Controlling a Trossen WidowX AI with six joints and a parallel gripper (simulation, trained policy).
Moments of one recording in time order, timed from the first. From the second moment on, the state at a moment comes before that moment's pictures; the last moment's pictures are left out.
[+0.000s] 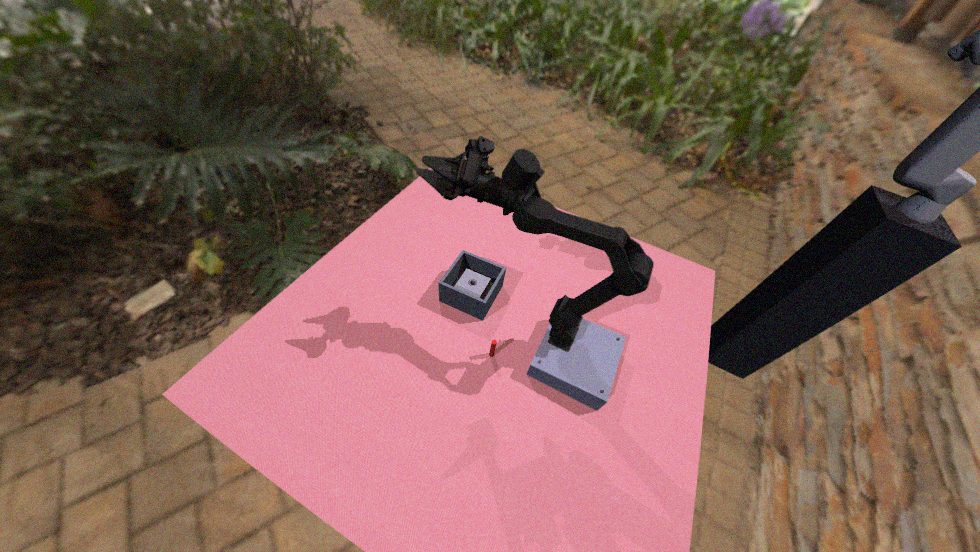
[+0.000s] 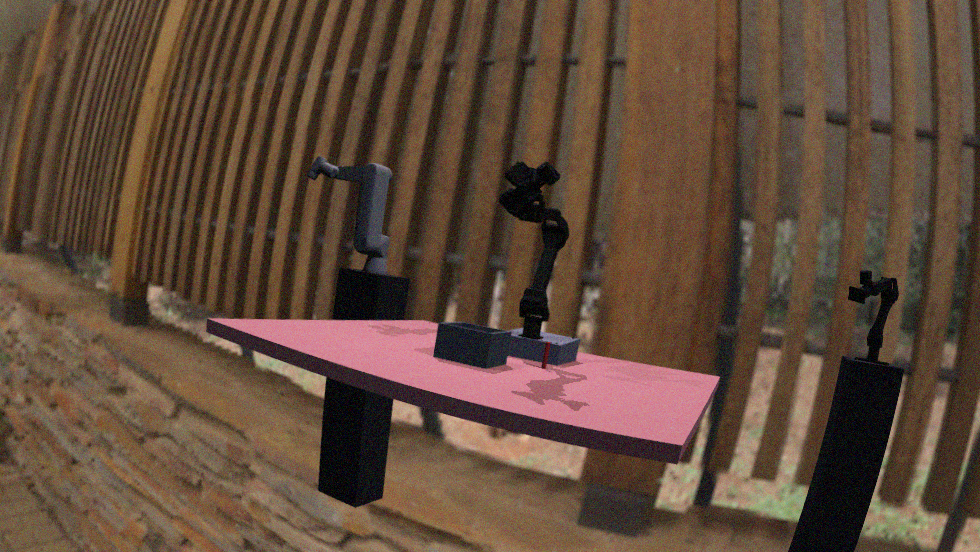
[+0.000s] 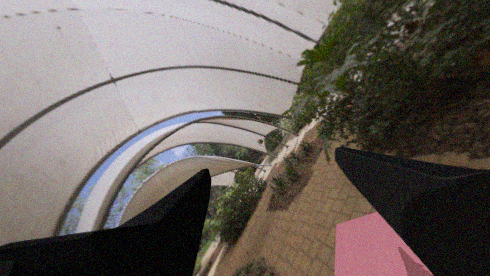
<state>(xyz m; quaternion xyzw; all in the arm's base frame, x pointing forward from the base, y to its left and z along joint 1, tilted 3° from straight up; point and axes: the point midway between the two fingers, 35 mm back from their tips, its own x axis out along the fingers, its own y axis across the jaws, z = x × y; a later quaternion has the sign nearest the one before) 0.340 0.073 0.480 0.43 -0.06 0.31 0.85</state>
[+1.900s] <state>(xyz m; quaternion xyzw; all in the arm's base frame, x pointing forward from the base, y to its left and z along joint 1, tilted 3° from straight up) 0.201 0.117 0.108 0.39 0.57 -0.29 0.66</state>
